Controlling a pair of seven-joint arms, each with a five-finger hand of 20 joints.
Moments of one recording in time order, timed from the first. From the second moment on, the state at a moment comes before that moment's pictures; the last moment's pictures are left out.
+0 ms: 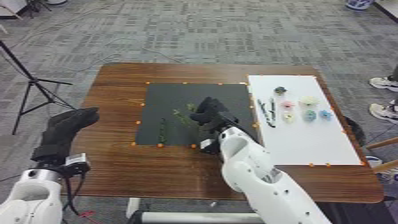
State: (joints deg) left arm 123.9 -55.0 -101.7 -114.4 58.2 12.3 8.7; right arm -79.8 -72.4 50.7 -99.5 -122.9 5.6 25.8
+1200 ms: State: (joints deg) left arm 122.5 -55.5 -99.8 -113.8 58.3 11.8 8.5; right arm -80.1 -76.4 50.4 -94.7 -126.9 7.4 23.7
